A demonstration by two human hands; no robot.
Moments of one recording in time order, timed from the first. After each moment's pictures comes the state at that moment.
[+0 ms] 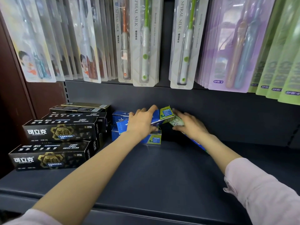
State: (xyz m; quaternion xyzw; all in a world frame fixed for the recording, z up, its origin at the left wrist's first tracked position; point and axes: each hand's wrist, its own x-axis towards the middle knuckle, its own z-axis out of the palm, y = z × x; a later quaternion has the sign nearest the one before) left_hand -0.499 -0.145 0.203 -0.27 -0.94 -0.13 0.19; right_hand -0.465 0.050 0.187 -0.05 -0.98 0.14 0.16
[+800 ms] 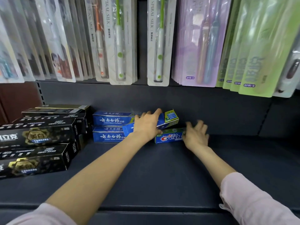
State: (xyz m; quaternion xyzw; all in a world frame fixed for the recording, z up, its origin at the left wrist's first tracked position) left_hand -0.469 -0.081 0.198 -0.32 -0.93 -0.12 0.14; right_hand -0.407 0.079 0.150 -0.31 -0.93 0.10 0.18
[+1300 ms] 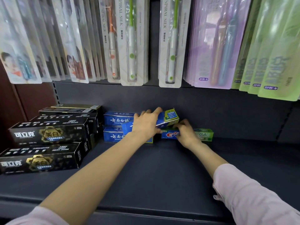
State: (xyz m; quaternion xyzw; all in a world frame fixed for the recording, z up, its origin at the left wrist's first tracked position) left_hand -0.484 -0.107 0.202 -0.30 -0.93 -0.12 0.16; right_hand -0.455 0.060 0.149 -0.11 -0.97 0.15 0.16
